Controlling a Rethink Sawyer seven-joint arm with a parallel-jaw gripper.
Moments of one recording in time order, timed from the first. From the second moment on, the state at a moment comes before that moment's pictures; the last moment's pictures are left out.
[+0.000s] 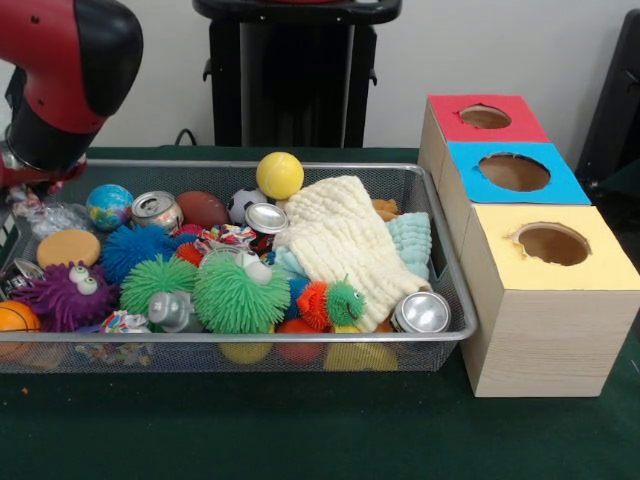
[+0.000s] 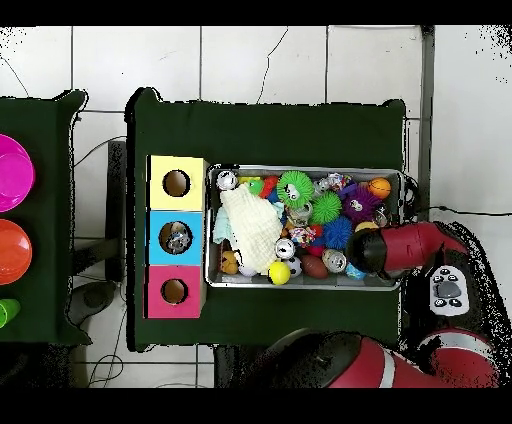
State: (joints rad) arm -0.48 -0.36 -0.15 1.32 -0.83 0.65 1.18
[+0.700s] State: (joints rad) arm -0.51 -0.45 -0.13 1.43 -0.79 0.52 1.18
